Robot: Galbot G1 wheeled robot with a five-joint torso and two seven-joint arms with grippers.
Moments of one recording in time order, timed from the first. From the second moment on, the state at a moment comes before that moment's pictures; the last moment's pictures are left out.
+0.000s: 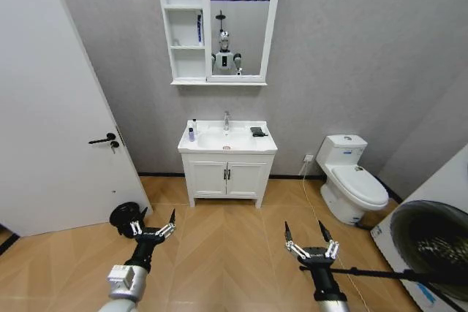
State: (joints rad) left arm 1.62 -1.45 -0.61 -2.25 -0.08 0.07 0.05; right arm -1.88 1.46 0.56 2.26 0.01 0.35 0.11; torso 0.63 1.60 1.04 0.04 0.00
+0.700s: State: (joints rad) left arm 1.66 -1.44 -0.63 -2.26 -0.09 0.12 0.07; right arm -1.85 1.45 0.55 2.29 0.04 0.27 0.09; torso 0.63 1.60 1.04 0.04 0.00
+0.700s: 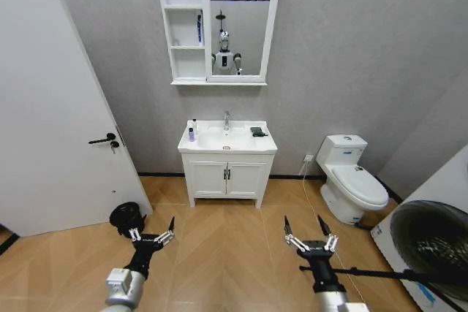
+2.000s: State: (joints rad) left arm 1.66 -1.46 -0.60 -2.24 -0.06 0.09 0.08; right arm -1.86 1.46 0.55 2.26 0.04 0.29 0.08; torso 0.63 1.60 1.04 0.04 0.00
